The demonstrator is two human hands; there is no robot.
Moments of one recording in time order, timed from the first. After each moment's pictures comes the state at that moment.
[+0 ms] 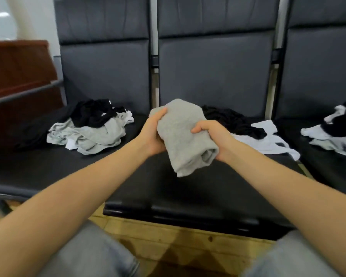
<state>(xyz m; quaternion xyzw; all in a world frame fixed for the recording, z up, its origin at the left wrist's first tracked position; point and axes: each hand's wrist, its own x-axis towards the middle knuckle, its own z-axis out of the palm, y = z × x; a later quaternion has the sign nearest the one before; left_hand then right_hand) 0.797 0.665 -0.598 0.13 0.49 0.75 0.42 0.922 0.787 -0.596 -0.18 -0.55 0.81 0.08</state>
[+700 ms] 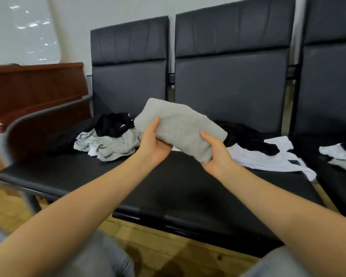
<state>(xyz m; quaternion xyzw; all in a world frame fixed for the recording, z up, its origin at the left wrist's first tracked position) 0.817 0.662 -0.591 0.14 0.37 0.89 0.23 0.903 0.784 -0.615 -0.18 -0.36 0.90 0.17</state>
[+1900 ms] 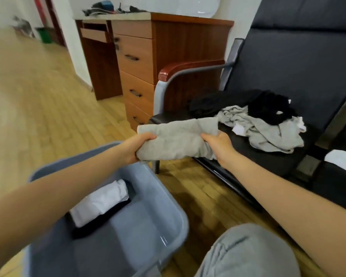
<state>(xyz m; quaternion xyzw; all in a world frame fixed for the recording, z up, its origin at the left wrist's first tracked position) 0.692 0.184 -0.657 -0.14 0.67 0.72 0.14 0.690 0.425 -0.646 -0.05 -0.75 0.67 0.01</state>
